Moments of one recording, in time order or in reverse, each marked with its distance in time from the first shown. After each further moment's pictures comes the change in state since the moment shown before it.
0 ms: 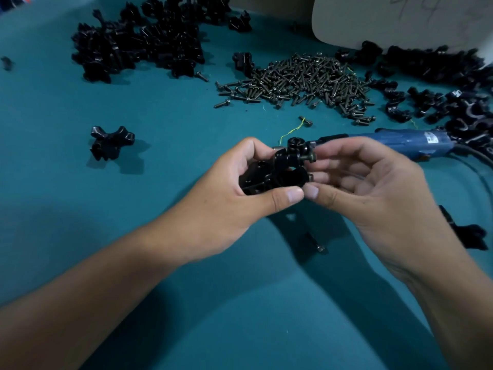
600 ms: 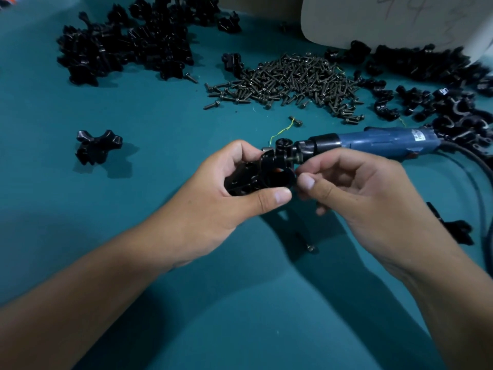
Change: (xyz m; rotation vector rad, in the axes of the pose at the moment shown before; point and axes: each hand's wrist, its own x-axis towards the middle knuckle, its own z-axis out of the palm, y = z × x) left_hand 0.001 0.002 0.000 0.002 0.035 -0.017; right_hand -0.001 -0.003 -0.004 -0.146 -0.039 0.052
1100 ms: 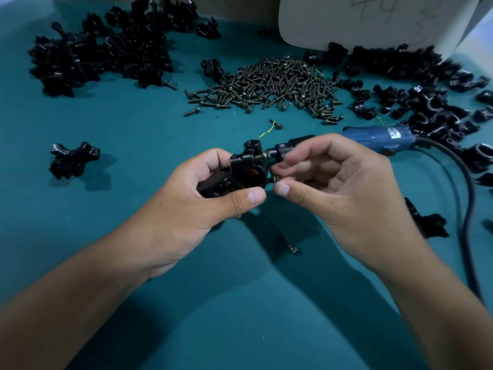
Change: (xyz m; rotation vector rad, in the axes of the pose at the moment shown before) left_hand 0.002 -0.006 -0.005 -0.097 0.004 -0.116; right_hand -0.001 -0.004 0.001 0.048 0.045 -0.134
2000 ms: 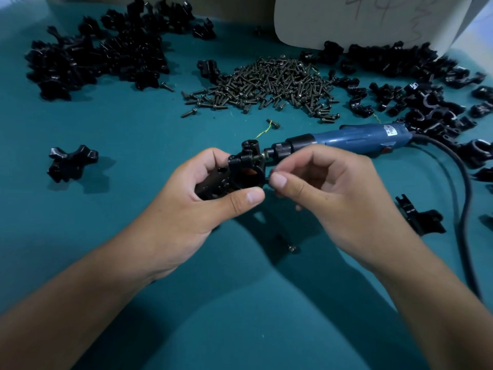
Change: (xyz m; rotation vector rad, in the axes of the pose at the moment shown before) left_hand -0.001 -0.003 0.001 -0.010 0.019 0.064; right_hand 0.001 0.002 -0.001 -0.117 -0.029 0.067
